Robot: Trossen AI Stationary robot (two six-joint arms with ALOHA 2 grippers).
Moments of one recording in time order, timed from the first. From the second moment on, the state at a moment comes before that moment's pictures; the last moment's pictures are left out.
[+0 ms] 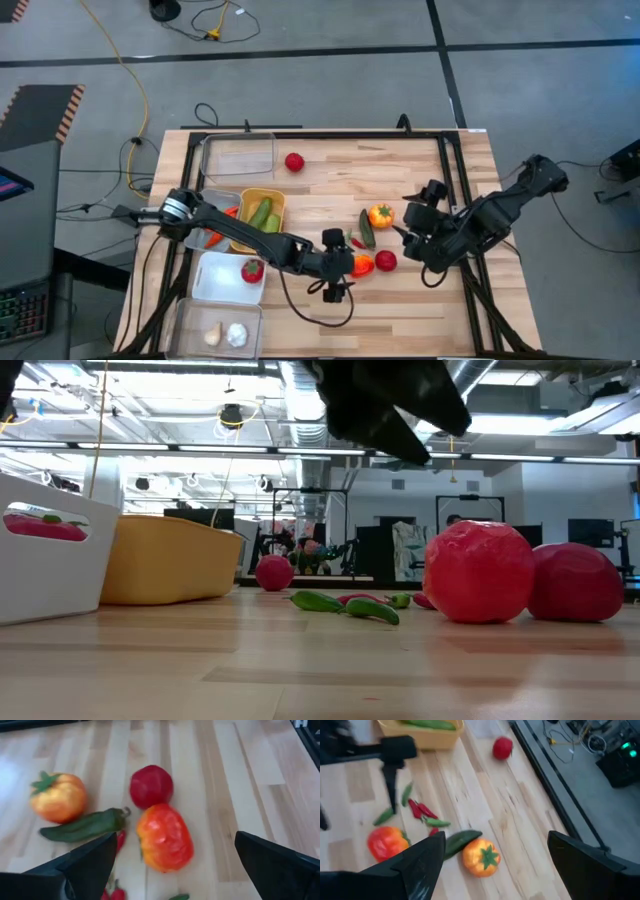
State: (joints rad) left arm -0.33 2.00 1.55 -0.29 -0.31 -0.14; right arm 0.59 1.32 1.46 -1.39 0.81 0.71
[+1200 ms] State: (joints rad) left arm -0.29 2.23 1.55 -0.06 -0.39 -0.23; right arm 0.59 1.10 0.82 -0.76 0.78 0.73
